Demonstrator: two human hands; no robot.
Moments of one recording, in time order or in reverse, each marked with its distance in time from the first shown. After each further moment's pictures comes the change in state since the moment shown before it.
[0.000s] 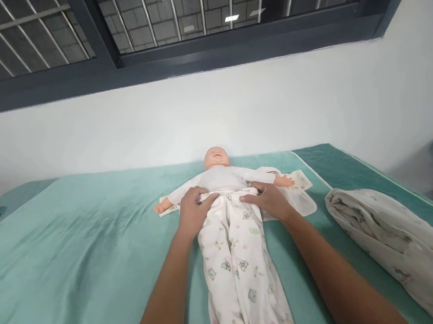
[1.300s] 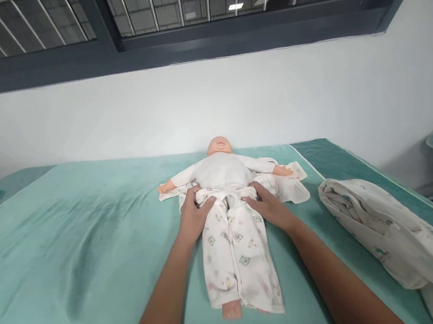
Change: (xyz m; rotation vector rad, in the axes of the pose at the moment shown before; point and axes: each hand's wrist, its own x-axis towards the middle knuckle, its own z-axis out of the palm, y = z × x) left_hand -0.052 -0.010 0.002 -0.235 -0.036 -0.249; right_hand -0.057 -0.012 0.008 0.055 -0.118 0.032
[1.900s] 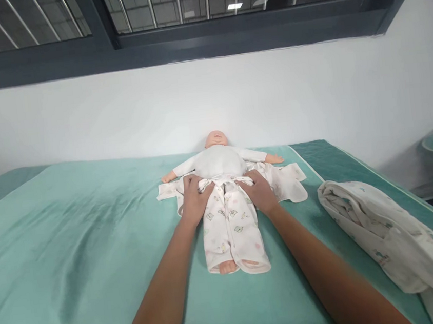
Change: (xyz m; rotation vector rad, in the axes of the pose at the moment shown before) left_hand 0.054 -0.010 0.017 0.198 0.103 0.330; right_hand 0.062 0.019 0.011 -0.095 0.367 -0.129
